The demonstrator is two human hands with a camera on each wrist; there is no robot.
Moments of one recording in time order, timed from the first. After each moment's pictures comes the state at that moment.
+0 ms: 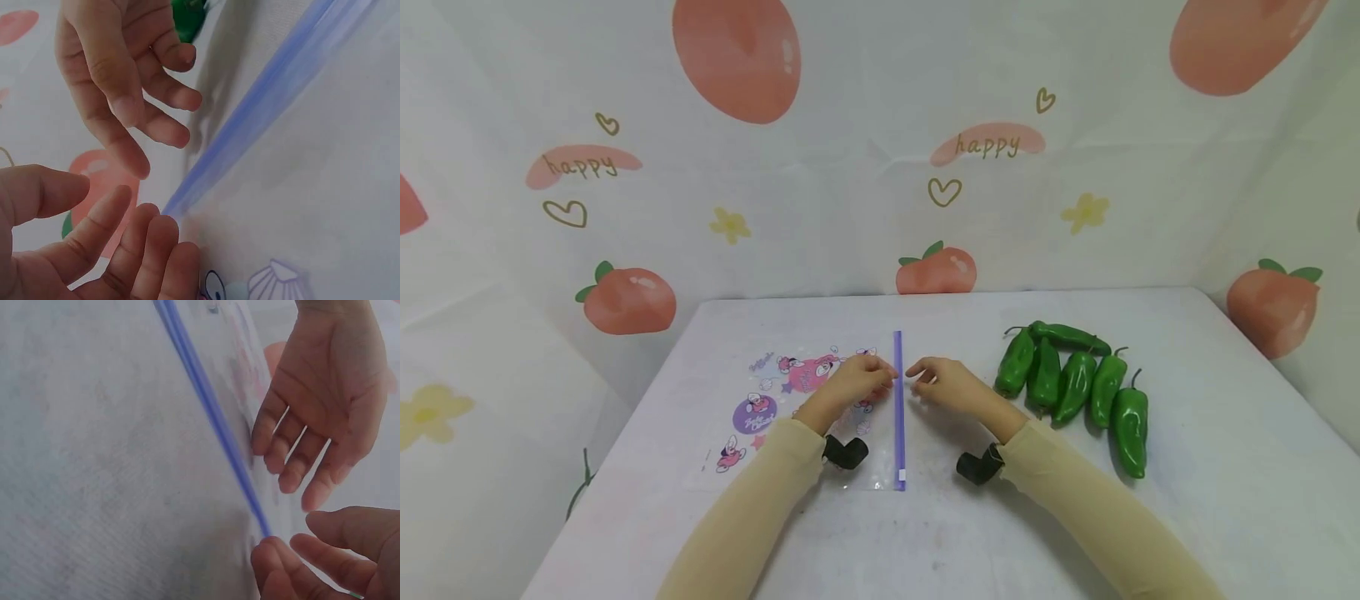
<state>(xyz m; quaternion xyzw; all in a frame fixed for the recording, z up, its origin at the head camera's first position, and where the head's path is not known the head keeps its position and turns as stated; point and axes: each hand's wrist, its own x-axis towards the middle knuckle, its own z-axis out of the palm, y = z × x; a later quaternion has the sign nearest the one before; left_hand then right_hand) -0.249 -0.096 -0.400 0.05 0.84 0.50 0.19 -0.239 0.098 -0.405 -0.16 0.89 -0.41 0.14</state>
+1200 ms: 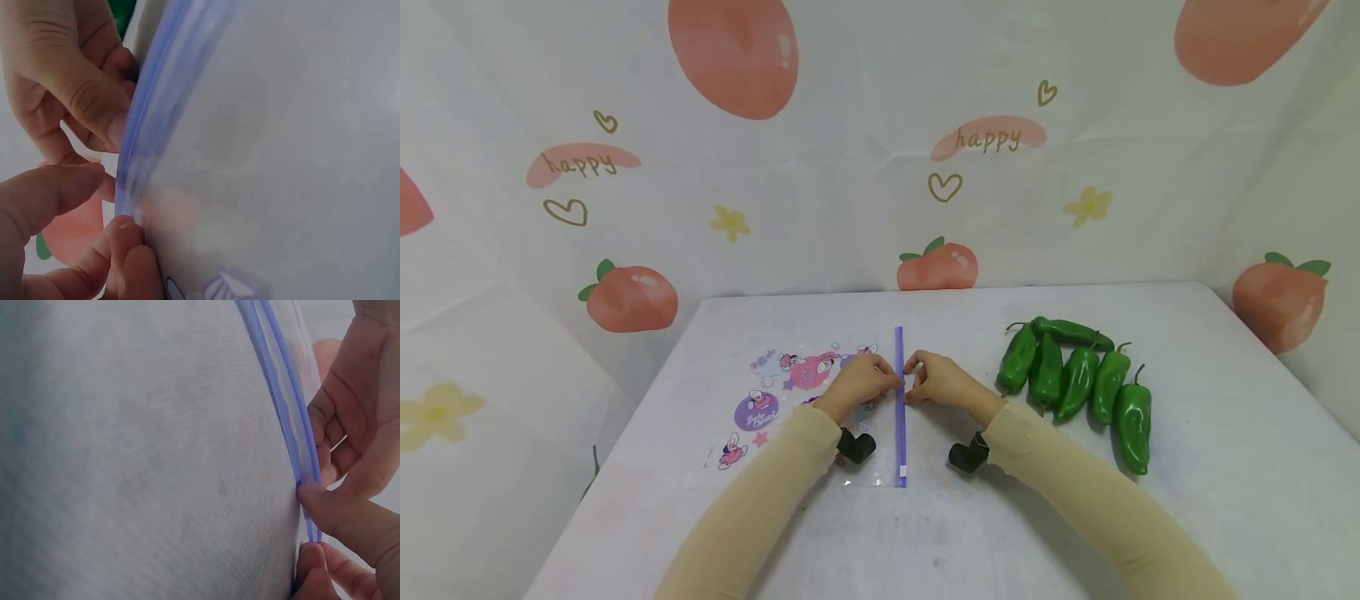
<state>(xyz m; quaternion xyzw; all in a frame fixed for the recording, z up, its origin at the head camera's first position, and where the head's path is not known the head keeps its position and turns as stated) -0.256 -0.084 -0.407 0.01 0.90 0.40 0.17 -0.255 0.083 -0.412 -0.10 0.89 -0.41 0.19</state>
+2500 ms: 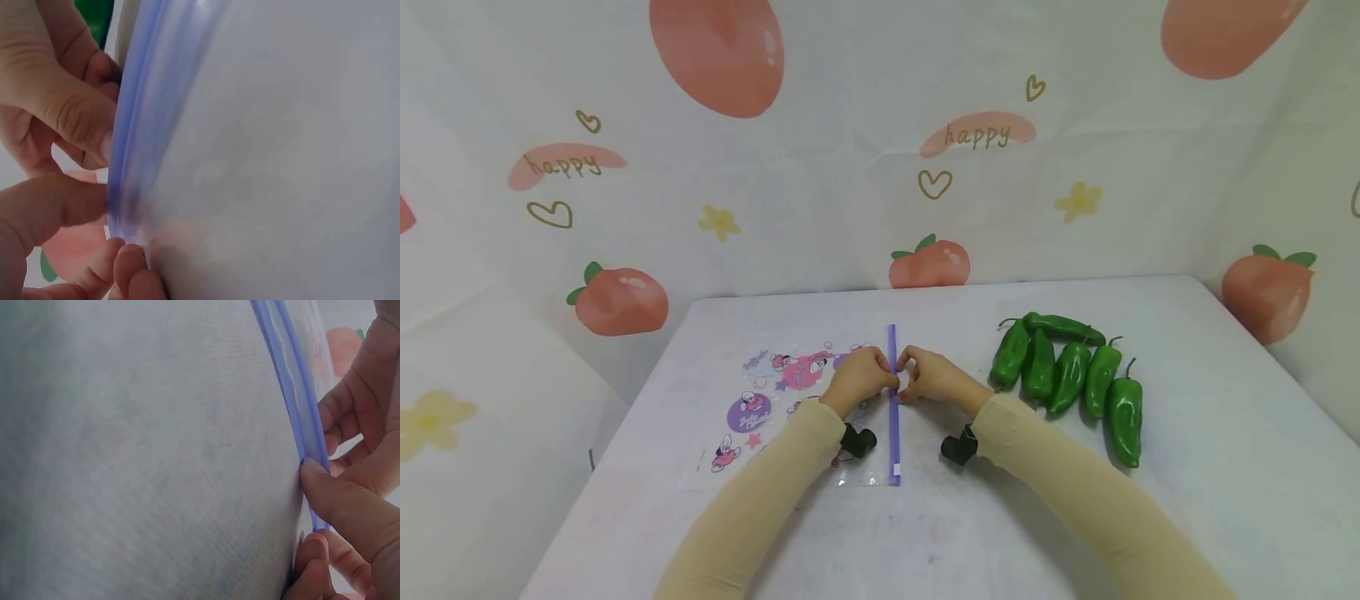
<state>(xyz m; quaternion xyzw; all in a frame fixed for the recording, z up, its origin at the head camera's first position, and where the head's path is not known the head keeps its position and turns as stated) -0.259 -0.071 -0.402 0.02 0.93 0.32 0.15 -0.256 0.083 -0.407 -0.11 0.89 -0.39 0.20</state>
